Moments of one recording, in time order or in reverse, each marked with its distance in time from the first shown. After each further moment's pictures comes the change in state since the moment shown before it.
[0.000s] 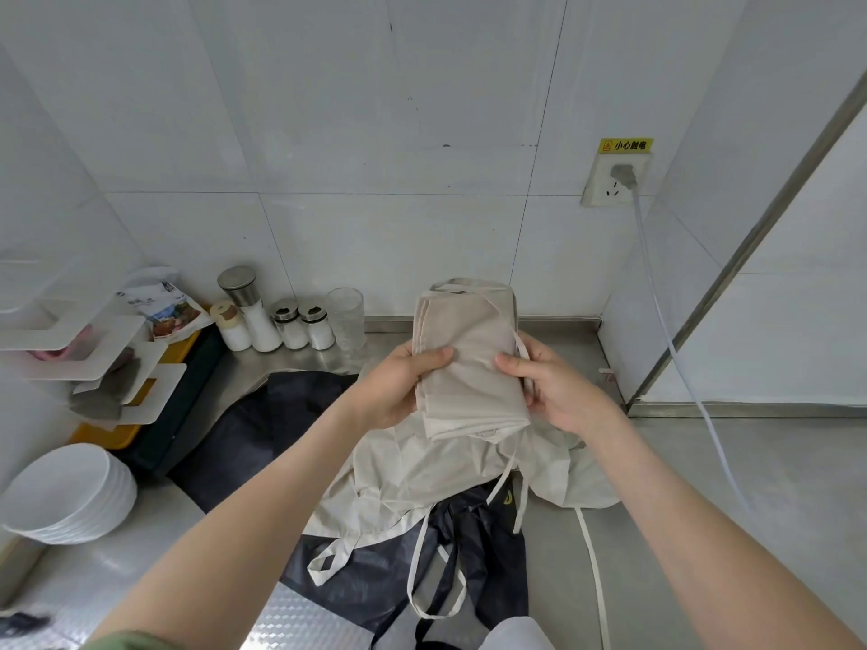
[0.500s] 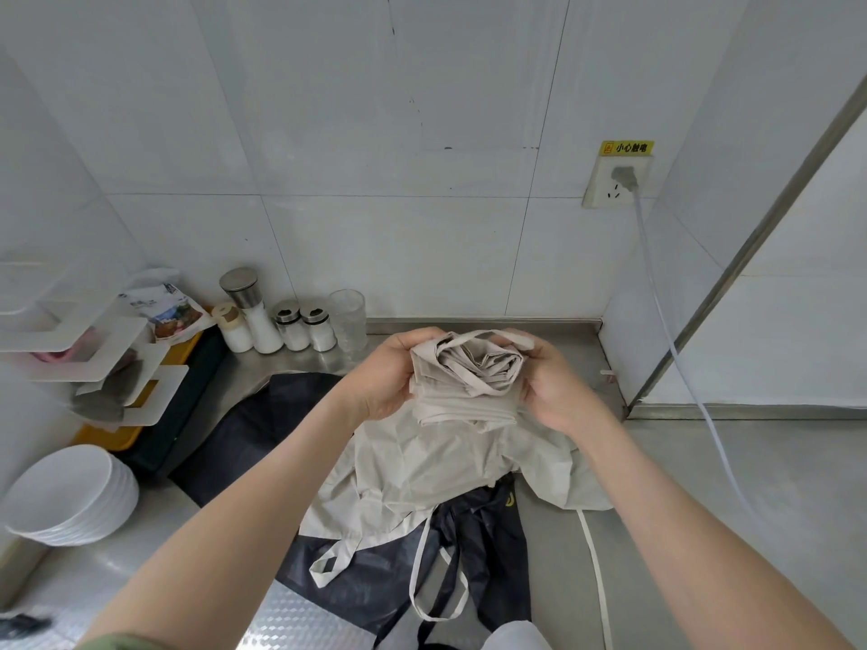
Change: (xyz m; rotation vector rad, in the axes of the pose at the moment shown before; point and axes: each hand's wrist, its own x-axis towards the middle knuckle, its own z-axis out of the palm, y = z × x) left_hand 0.001 0.010 -0.005 0.128 0.015 0.115; right_hand 0.003 -0.002 0.013 0.101 0.026 -0.167
